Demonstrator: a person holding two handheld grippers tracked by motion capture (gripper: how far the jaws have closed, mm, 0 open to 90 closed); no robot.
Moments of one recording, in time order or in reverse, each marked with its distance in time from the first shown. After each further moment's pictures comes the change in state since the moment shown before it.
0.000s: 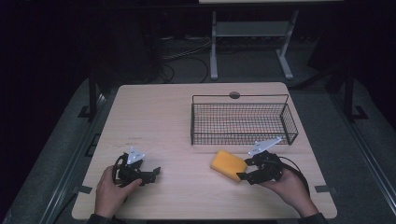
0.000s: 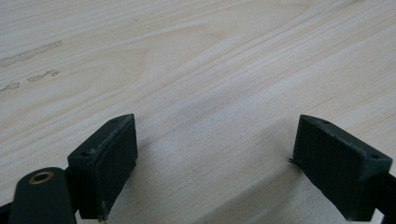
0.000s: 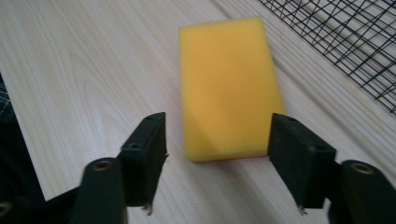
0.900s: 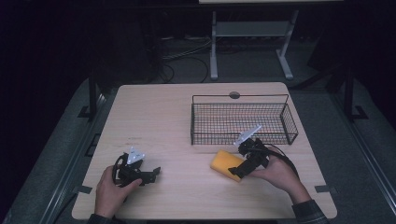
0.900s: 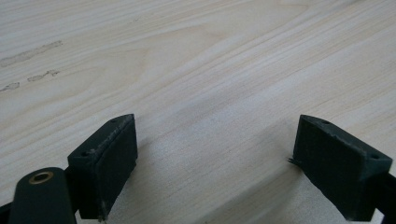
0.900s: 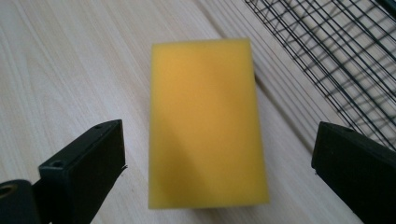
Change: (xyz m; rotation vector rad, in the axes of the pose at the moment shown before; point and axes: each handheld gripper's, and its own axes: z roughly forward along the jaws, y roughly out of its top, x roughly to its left) left arm 0.000 0.000 0.000 0.000 0.000 -0.003; right arm -0.010 0.041 0.027 0.120 -0.034 -0.069
